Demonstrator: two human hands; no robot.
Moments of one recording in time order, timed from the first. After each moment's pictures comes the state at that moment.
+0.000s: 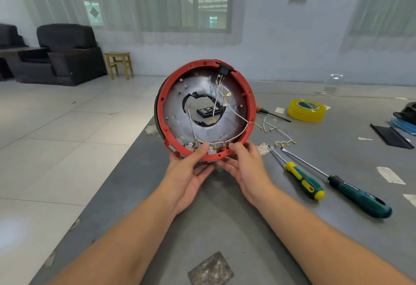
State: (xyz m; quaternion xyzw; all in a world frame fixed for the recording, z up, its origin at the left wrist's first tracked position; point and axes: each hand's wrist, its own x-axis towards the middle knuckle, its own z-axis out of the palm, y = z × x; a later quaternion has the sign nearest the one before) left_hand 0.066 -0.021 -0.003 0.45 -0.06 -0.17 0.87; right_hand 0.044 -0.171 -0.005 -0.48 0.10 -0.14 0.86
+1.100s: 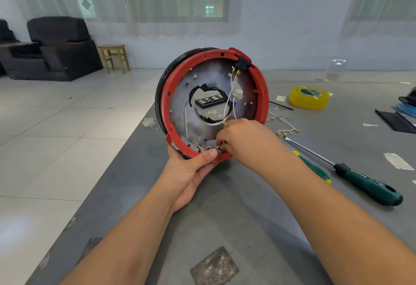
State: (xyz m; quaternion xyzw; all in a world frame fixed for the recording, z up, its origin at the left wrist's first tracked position) left_hand 0.062 -0.018 -0.012 0.46 -0.10 -0.18 0.86; right_hand 0.038 -0.181 0.053 -0.98 -0.10 -0.18 -0.05
